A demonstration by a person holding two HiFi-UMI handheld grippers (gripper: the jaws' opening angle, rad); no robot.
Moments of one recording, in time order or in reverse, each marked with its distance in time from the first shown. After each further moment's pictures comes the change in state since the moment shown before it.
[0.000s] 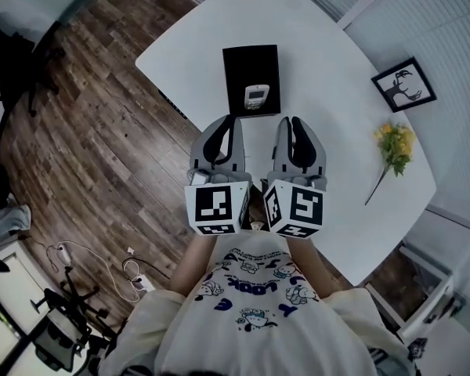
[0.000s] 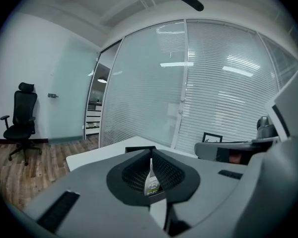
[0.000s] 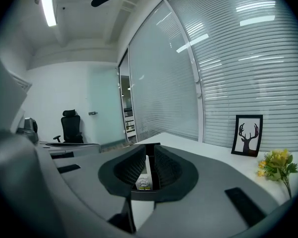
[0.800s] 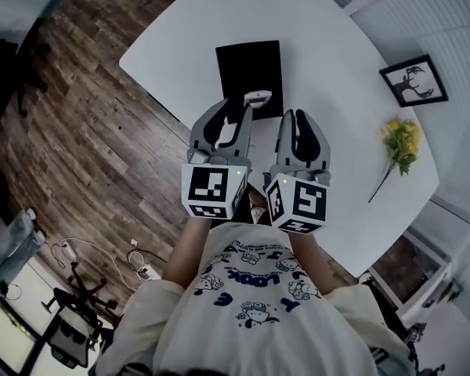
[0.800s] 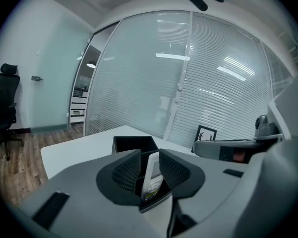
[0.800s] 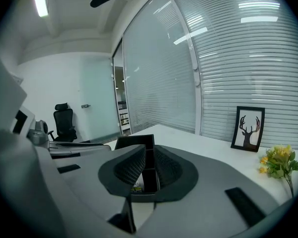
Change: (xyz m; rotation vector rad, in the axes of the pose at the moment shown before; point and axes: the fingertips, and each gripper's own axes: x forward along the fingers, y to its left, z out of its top) left arm 0.079 0.007 -0.034 -0.030 0.108 -0.175; right arm 0.057 -0.021 -0.027 0.010 0.089 -0.066
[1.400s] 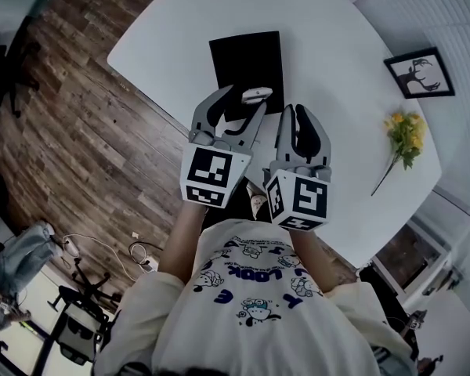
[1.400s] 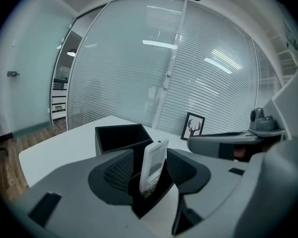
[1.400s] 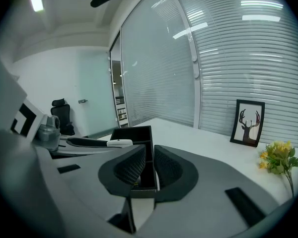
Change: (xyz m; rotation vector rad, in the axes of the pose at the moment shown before) left arm 0.039 -0.009 -0.023 0.085 0.128 -0.183; right arm 0.020 -0.006 -0.021 0.000 0.062 -0.028
